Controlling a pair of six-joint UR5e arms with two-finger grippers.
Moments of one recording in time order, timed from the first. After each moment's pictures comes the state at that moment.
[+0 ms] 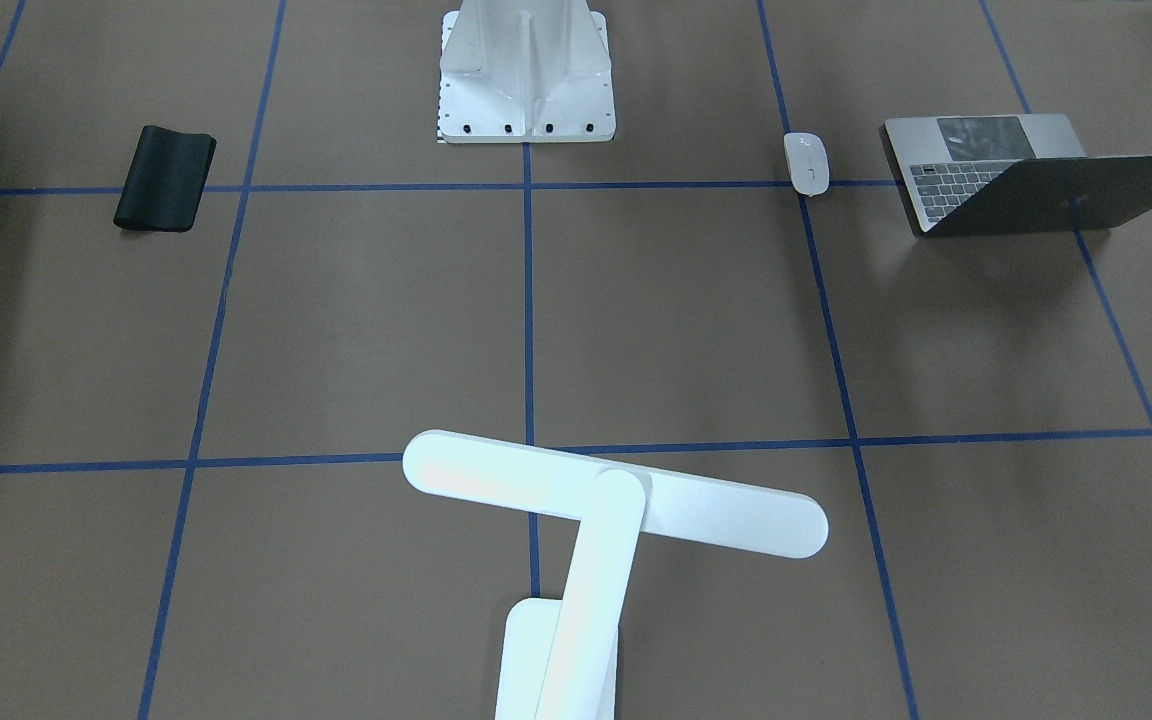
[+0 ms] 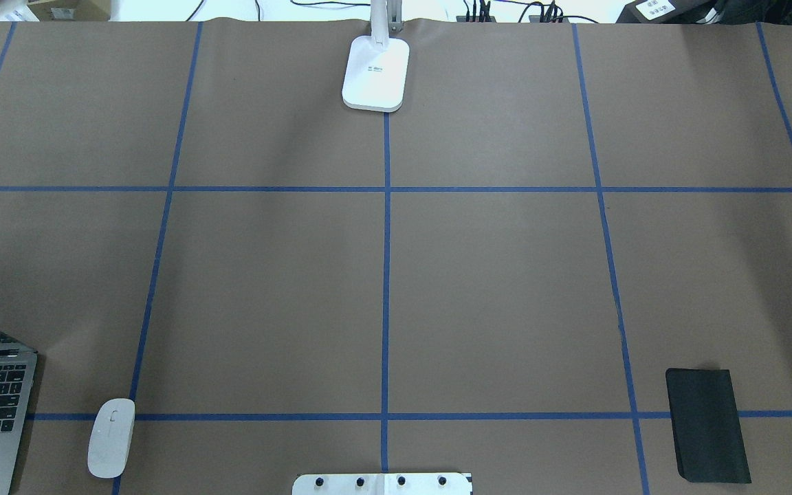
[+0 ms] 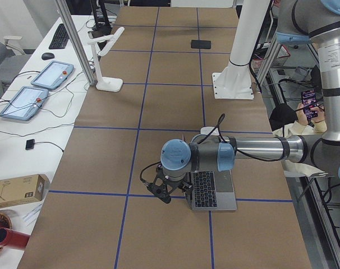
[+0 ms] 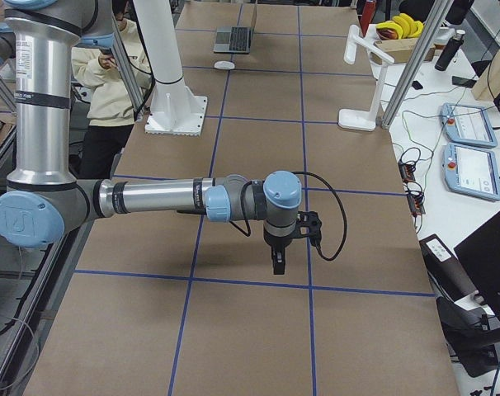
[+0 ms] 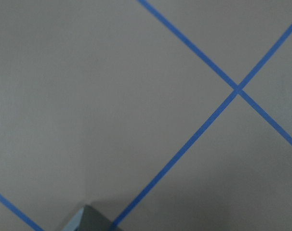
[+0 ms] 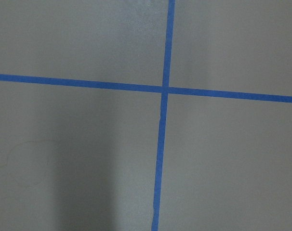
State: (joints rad) left arm -1.65 -1.28 -1.86 -1.50 -2.50 -0.95; right arm 1.51 -1.66 1.75 -1.55 2.30 0.05
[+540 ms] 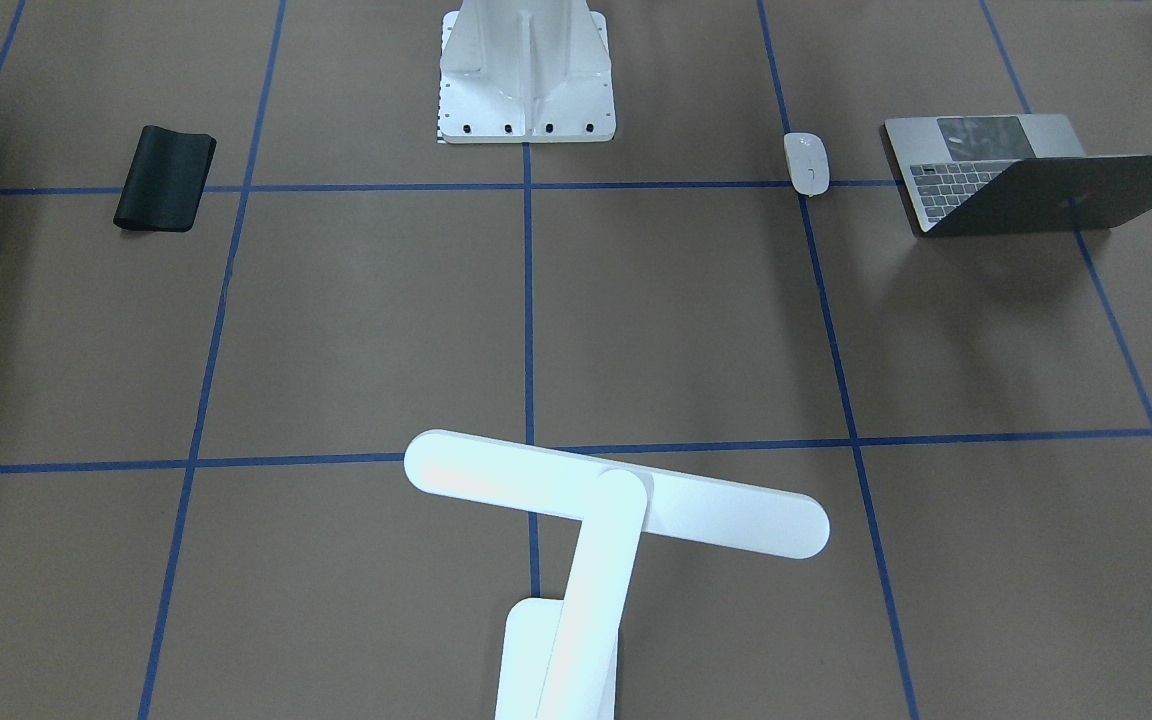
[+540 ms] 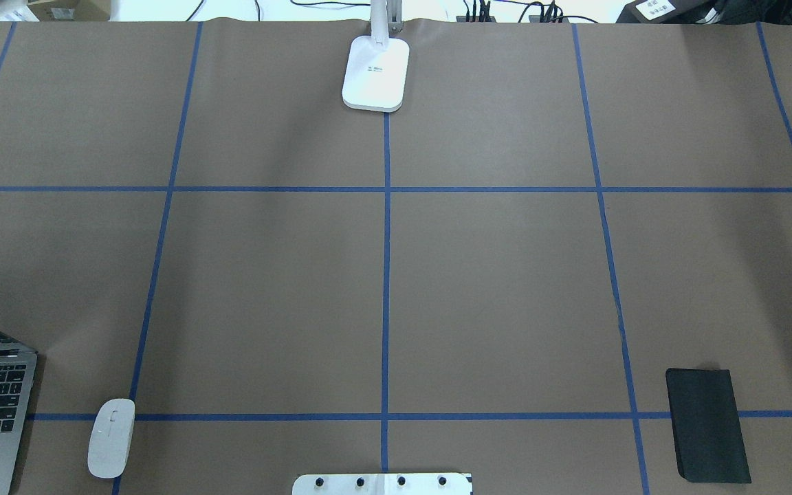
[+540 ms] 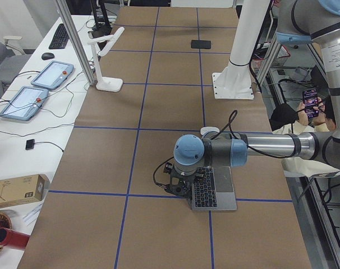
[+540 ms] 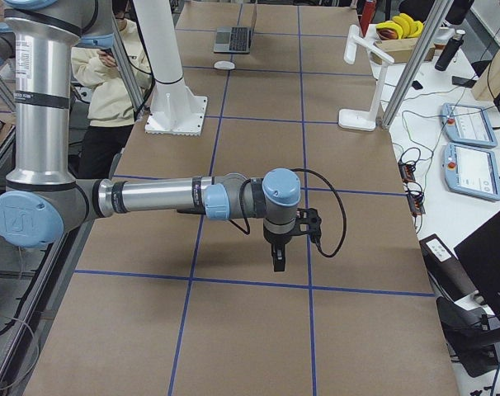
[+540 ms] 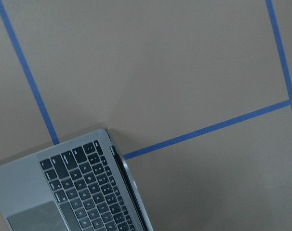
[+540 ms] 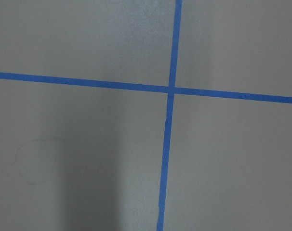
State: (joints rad) left arm -1.61 -1.23 -1.93 -1.55 -2.54 -1.33; right arm 1.51 -1.66 1.77 -1.55 2.31 0.05
